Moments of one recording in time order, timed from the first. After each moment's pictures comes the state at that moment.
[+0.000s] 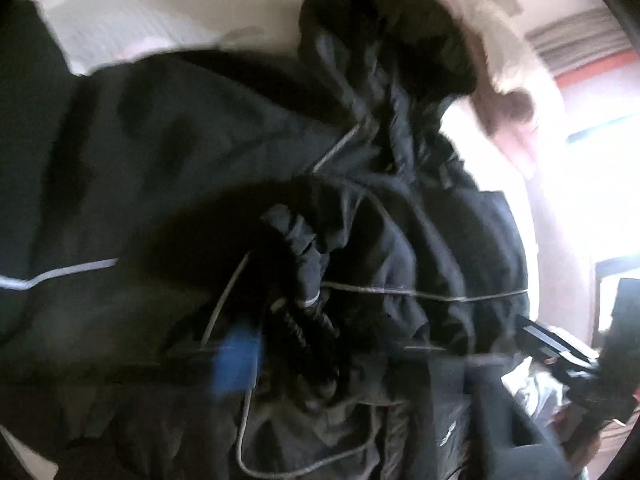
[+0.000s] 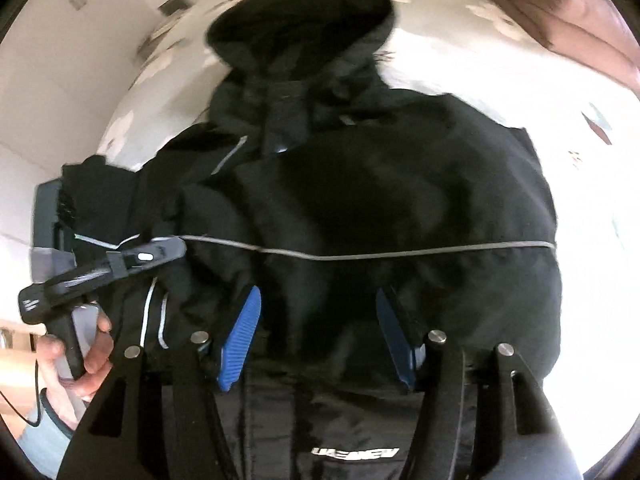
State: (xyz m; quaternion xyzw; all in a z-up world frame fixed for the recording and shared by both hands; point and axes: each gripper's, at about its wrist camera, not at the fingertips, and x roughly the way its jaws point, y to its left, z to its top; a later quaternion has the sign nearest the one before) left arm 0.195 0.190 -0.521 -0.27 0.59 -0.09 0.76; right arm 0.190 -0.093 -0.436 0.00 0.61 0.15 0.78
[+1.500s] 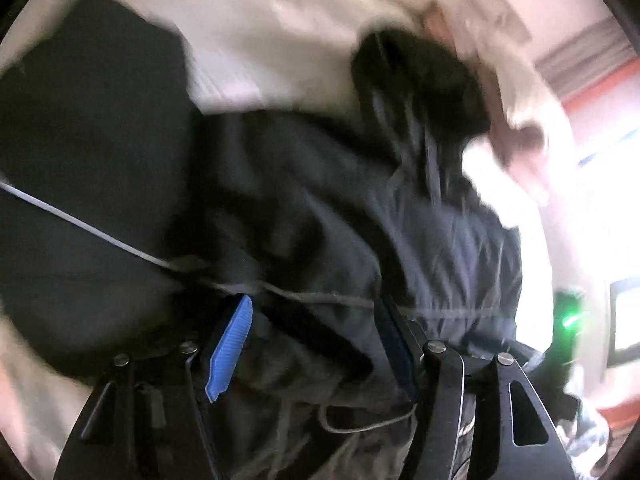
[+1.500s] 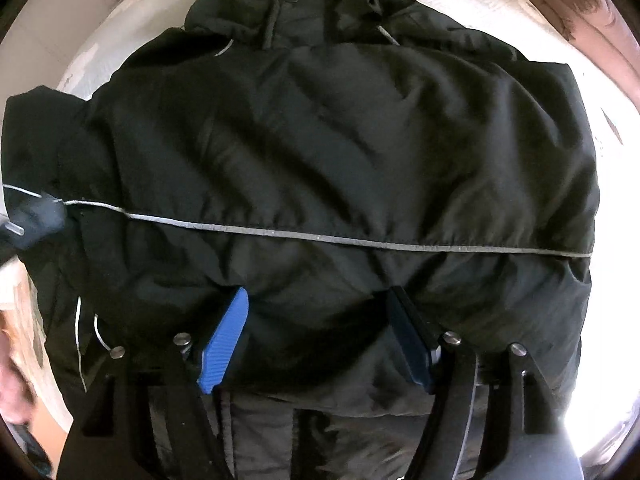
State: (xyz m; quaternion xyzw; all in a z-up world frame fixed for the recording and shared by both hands) left arm 0.148 0.262 -0.463 -0.27 0.52 -0.02 0.81; right arm 0.173 -0.044 -0.509 -0.09 0.66 0.12 0.74
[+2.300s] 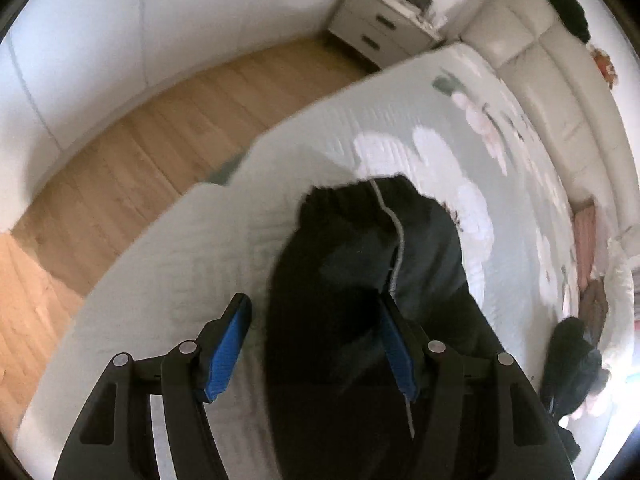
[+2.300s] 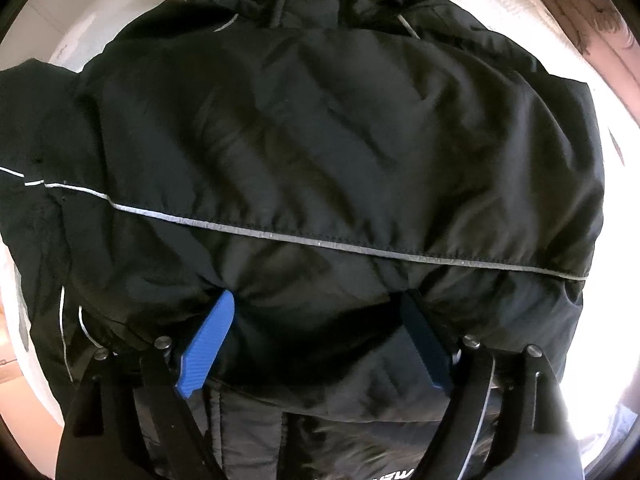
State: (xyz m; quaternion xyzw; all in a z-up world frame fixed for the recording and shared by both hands) left arm 0.188 0.630 -0.533 -0.39 0.46 0.24 0.76; right arm 0.201 -0.011 -0.521 -0.13 0.68 0.11 0.71
